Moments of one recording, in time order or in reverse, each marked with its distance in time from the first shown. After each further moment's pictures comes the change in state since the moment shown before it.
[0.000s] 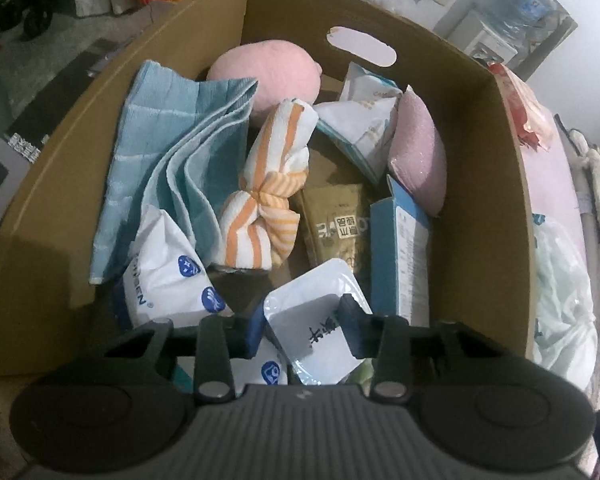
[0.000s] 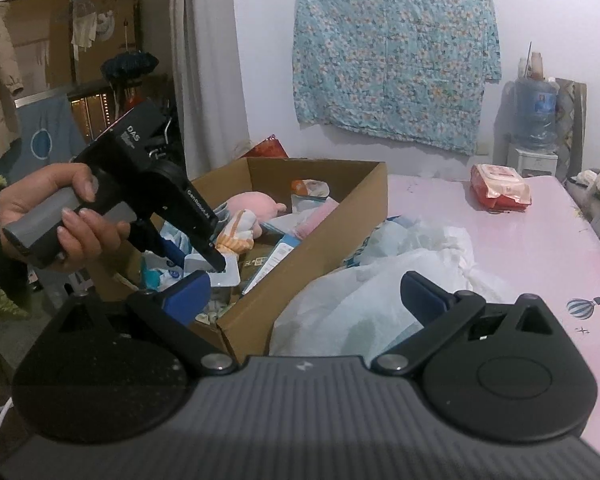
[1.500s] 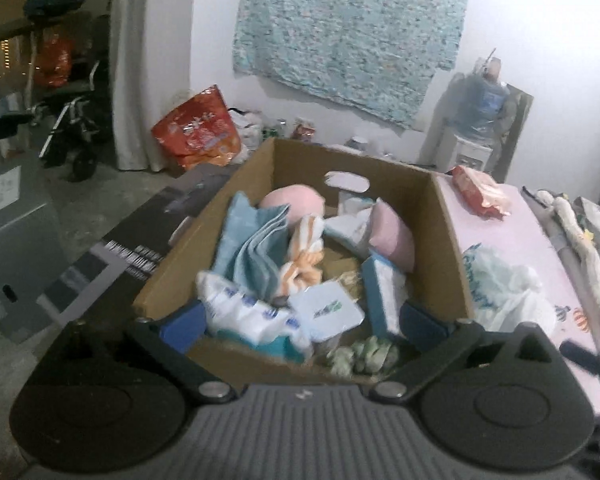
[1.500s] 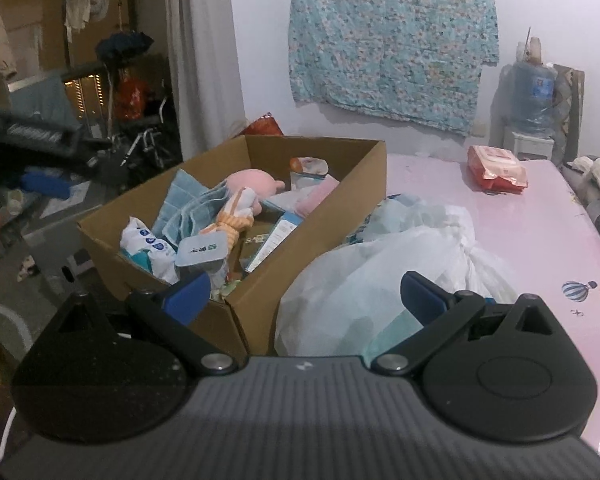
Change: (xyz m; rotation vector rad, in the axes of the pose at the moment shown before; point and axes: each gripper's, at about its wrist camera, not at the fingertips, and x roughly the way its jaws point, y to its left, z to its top) left arm -0.138 -0.009 -0.138 0.100 -0.518 0.110; right arm -0.006 0.014 0.001 -0.006 0.072 -0.033
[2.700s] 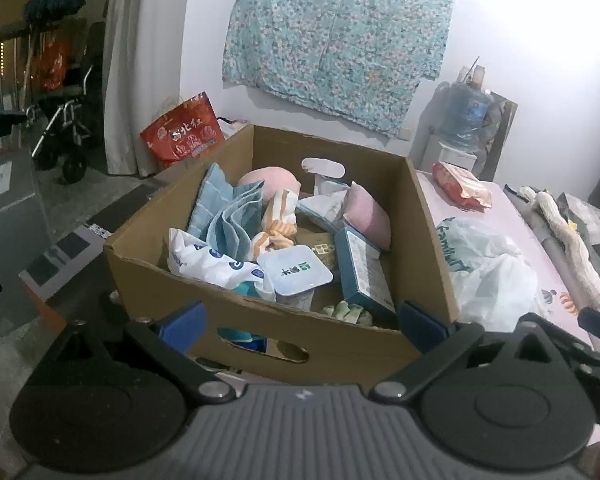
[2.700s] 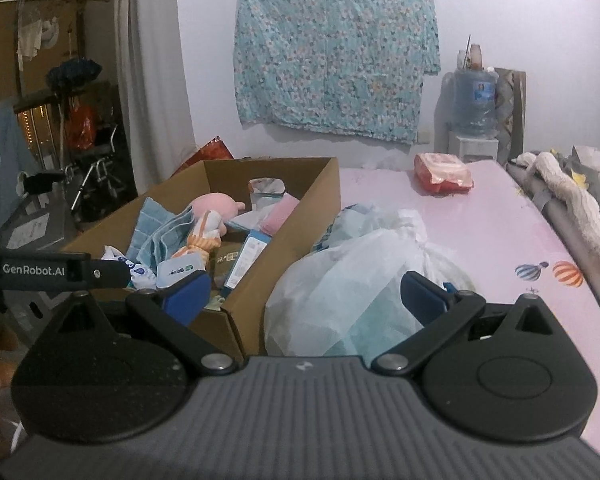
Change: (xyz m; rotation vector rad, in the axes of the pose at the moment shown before) left arm -0.004 -0.022 -0.056 0.003 -0.061 -0.043; right arm -0.035 0.012 -0.006 0.090 -0.057 -0.145
